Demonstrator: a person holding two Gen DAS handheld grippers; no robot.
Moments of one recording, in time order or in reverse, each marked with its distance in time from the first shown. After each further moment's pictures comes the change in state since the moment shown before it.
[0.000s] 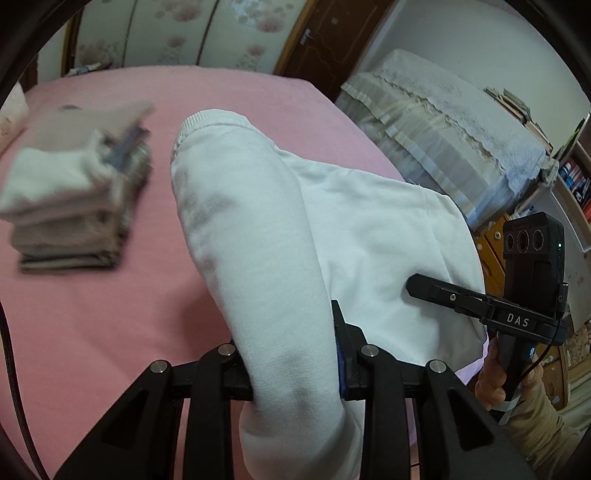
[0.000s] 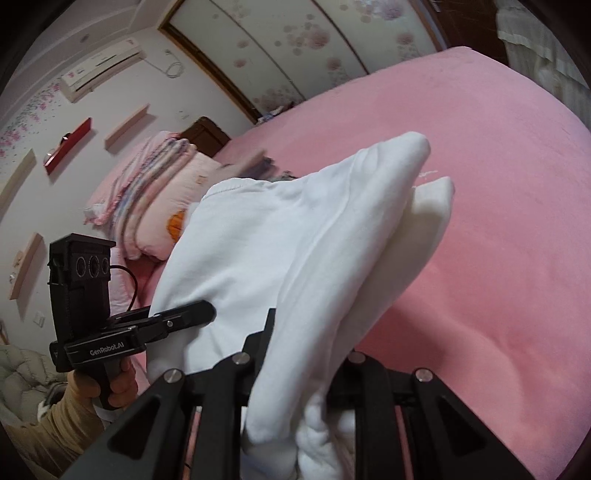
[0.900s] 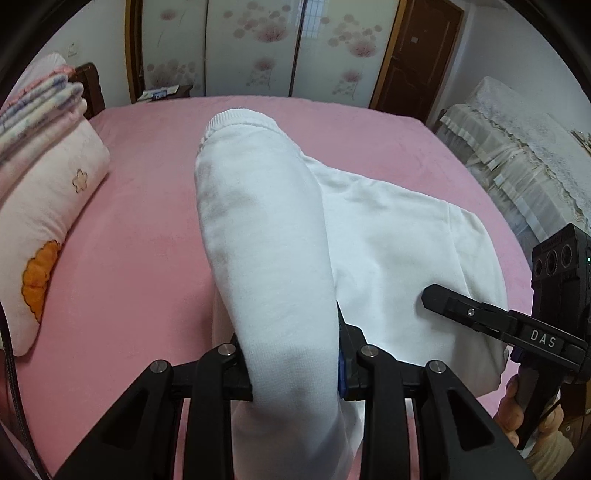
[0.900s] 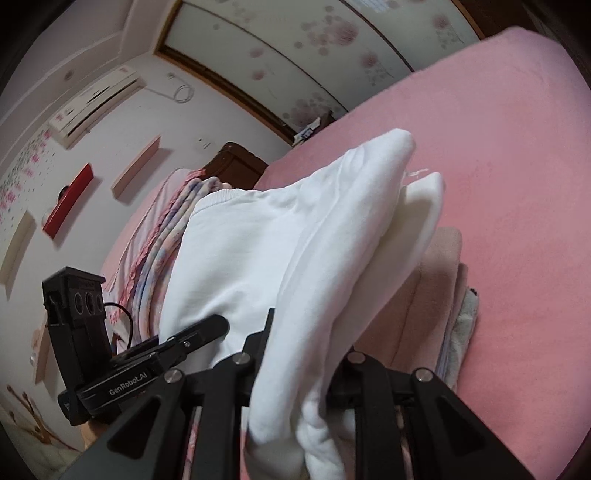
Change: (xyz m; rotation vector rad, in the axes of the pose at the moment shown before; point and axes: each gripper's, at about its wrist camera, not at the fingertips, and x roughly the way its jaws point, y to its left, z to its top) left arm -0.015 0.300 0.228 -0.040 -0.016 0.305; right arm 0.303 0.142 0.211 0.176 -0.042 0.138
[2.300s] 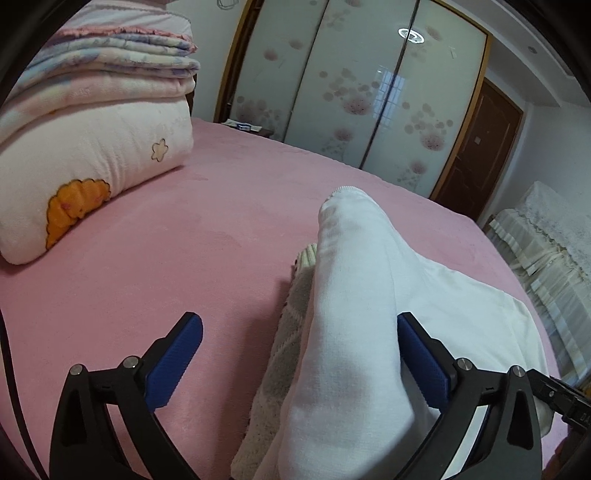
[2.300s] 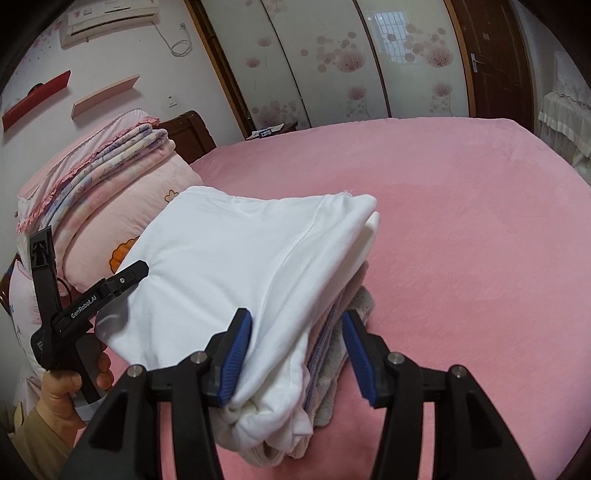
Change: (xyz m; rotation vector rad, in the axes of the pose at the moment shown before) left arm 0.038 0.086 -0.087 -0.282 -0.365 0.130; right arm -0.015 -0.008 -0.048 -0.364 -0.057 -0.392
